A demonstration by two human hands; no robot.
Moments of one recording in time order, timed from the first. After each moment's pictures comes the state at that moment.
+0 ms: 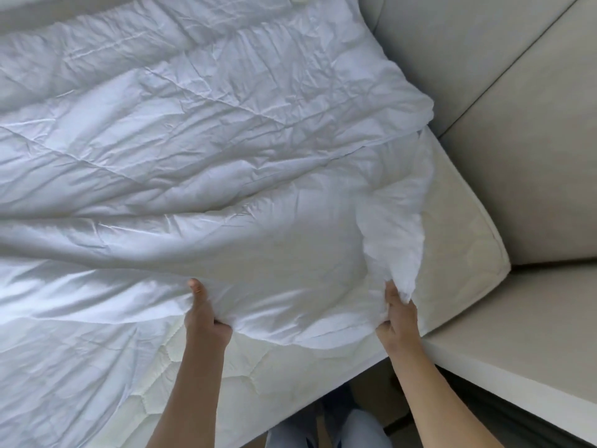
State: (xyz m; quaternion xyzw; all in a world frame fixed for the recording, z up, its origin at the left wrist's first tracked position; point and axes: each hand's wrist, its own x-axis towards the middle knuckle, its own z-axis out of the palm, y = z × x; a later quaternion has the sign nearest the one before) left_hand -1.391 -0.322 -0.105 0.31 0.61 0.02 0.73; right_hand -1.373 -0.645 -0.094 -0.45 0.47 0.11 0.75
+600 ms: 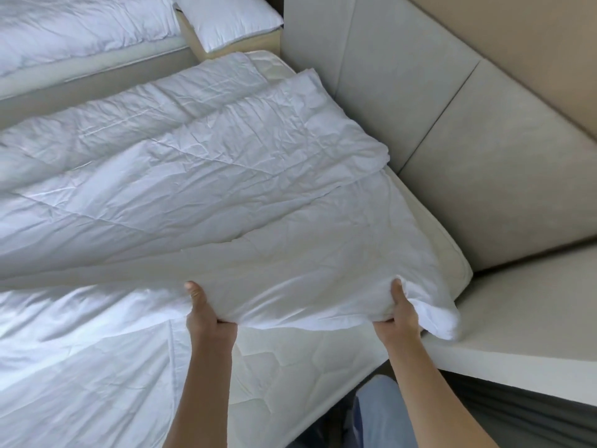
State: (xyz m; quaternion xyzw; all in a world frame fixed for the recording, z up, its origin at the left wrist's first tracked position) left_hand -1.361 -0.321 0.025 0.34 0.55 0.04 0.76; right_hand -1.369 -0.625 0.008 -0.33 0.51 0.00 0.79
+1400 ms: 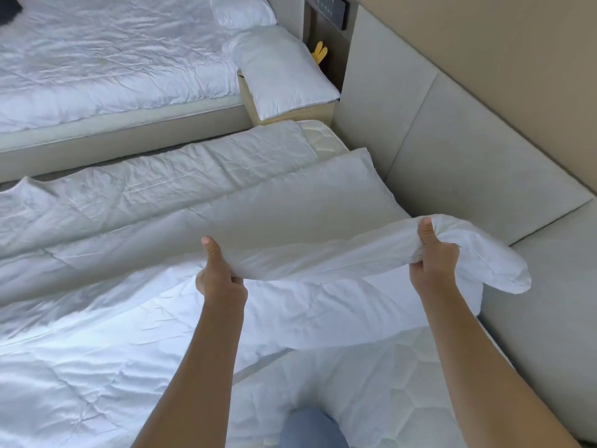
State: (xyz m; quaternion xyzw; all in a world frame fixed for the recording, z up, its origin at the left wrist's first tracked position) left_hand -1.060 -0.279 0.096 0.31 0.54 0.14 0.77; right_hand -0.993 -0.583 0.096 -0.52 0.28 -0.07 0.81
